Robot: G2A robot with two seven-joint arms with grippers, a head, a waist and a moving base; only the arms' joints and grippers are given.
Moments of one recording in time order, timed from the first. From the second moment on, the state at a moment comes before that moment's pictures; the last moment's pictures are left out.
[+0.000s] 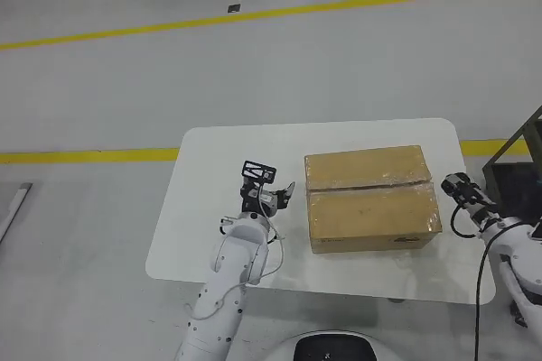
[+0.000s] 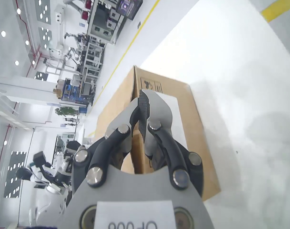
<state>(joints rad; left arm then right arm) 1.07 -1.44 -1.13 -1.57 1.59 0.04 -0.43 -1.44 -1.09 1.64 -1.65 -0.05 0.04 0.30</state>
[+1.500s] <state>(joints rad) 1.35 -1.41 -1.23 -1.95 1.81 0.02 -0.40 -1.86 -1.08 1.90 -2.06 -0.75 -0.12 0.15</state>
